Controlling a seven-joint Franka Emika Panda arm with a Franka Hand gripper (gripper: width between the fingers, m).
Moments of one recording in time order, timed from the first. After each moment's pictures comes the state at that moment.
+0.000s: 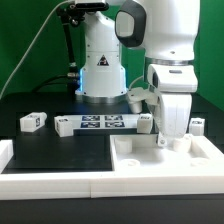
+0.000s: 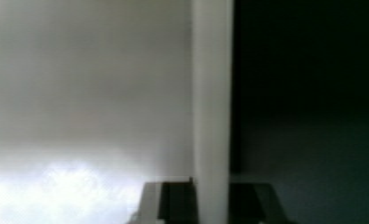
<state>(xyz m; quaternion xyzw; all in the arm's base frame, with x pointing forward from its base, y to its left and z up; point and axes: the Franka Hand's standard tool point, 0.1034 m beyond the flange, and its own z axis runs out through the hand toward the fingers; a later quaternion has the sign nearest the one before) 0.491 0.086 0.010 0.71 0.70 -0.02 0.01</state>
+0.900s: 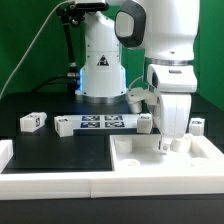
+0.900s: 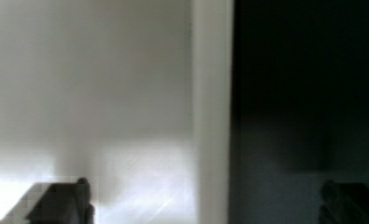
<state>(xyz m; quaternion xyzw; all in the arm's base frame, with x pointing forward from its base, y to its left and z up) 0.491 0.086 0.009 0.71 0.70 -0.02 0.01</state>
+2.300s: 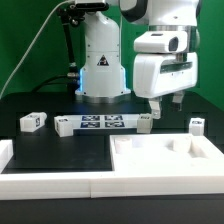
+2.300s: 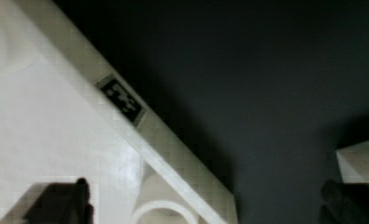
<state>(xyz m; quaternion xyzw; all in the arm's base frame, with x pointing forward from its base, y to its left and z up) 0.470 0.106 0.063 0.92 0.40 0.02 0.02</state>
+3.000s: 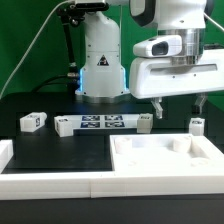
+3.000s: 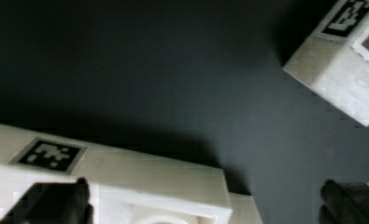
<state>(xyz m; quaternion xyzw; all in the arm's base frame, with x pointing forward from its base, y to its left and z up) 0.459 0.133 0.054 1.00 0.02 0.02 -0.02</state>
